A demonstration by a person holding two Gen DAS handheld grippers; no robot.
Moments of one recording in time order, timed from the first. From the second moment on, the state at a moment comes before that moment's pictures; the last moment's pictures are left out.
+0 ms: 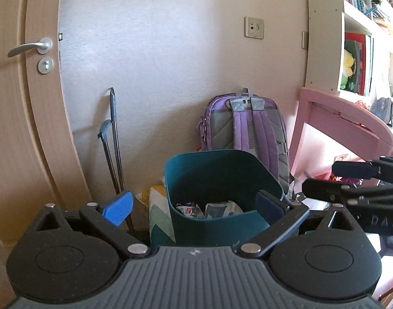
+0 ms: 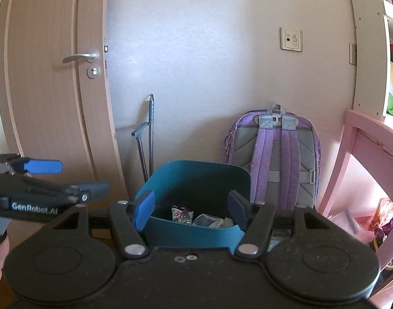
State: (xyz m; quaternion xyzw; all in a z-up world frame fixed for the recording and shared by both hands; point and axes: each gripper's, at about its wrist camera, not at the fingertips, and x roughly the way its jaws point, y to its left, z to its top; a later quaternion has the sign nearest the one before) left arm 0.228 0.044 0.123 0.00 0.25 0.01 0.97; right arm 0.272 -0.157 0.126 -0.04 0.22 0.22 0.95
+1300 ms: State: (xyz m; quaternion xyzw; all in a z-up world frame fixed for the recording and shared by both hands) left arm 0.175 0.043 0.153 -0.03 0.22 0.01 0.98; right arm 0.215 -0.165 0.153 -0.03 0.18 0.26 0.95
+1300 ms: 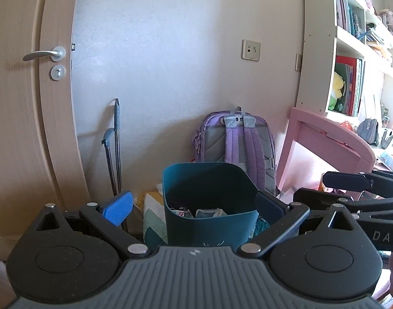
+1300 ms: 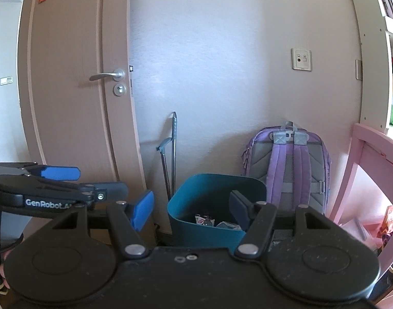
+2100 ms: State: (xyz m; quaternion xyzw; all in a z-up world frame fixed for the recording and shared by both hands) left arm 0.167 0.034 0.152 -0.01 0.20 0.01 0.98; right arm 0.208 -0.166 0.154 -0.02 0.18 0.27 0.94
